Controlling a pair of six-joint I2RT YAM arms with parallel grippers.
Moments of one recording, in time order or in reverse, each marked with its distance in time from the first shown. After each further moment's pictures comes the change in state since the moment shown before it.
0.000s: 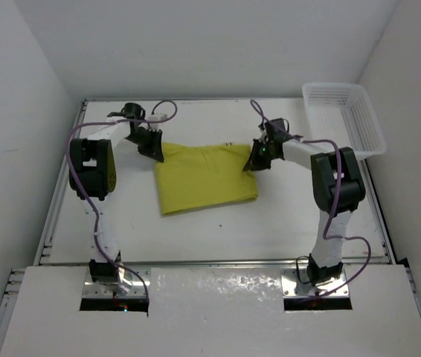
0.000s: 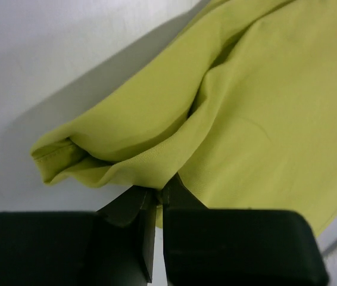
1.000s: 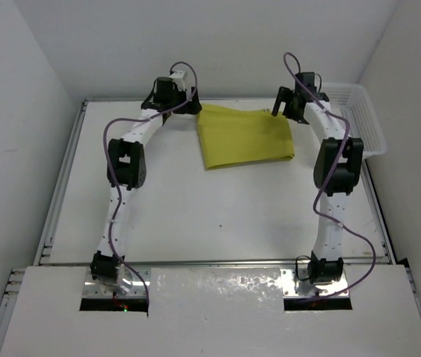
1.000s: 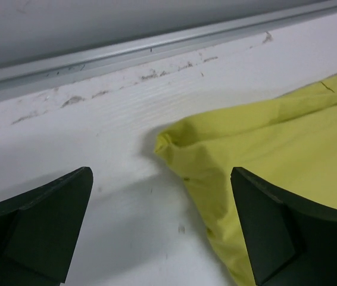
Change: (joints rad) left arm -0.164 0.499 0.752 0.563 -0.265 -0.418; right arm -0.227 0.352 0.835 -0.277 0.447 -0.183
